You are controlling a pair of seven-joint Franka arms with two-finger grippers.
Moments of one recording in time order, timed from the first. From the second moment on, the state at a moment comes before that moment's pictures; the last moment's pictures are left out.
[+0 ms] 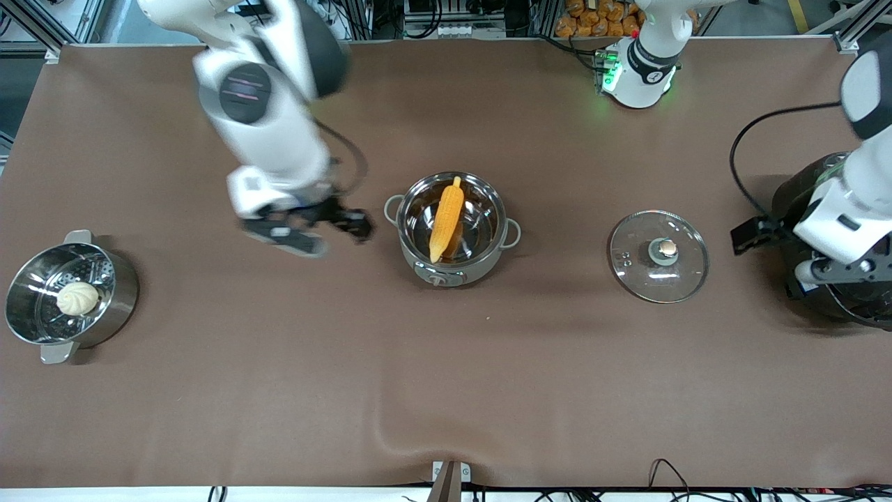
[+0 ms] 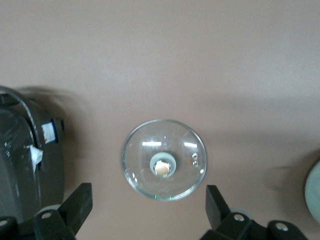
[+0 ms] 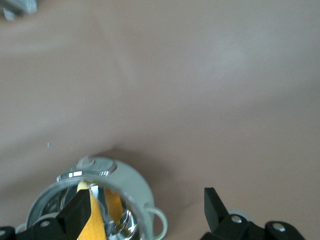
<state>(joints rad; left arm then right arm) 0.11 0.21 -0.23 -1.44 0.11 1.63 -0.15 0.50 0.24 -0.05 -1.54 0.02 1.85 0.87</state>
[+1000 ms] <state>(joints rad) -0.05 0.05 -0.06 -1.48 0.07 1.52 -0.15 0.02 0.02 -0.05 -1.44 0.11 1.40 0.15</state>
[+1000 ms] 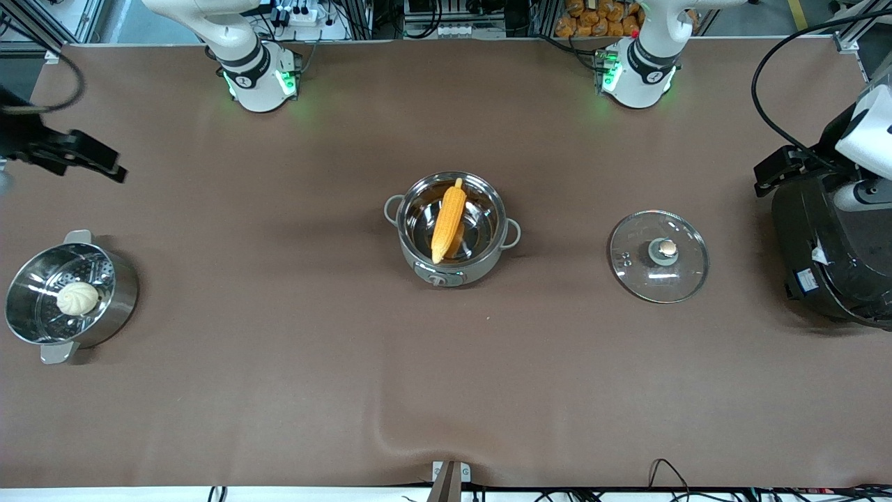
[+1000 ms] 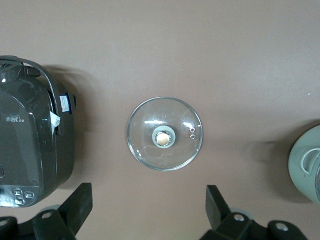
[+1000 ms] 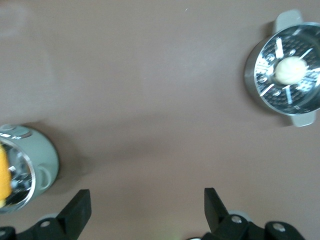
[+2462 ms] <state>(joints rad) -0.06 -0.03 -0.07 -1.56 0.02 1.52 -0.15 -0.04 0.06 -0.03 -1.36 -0.01 1.39 -0.15</state>
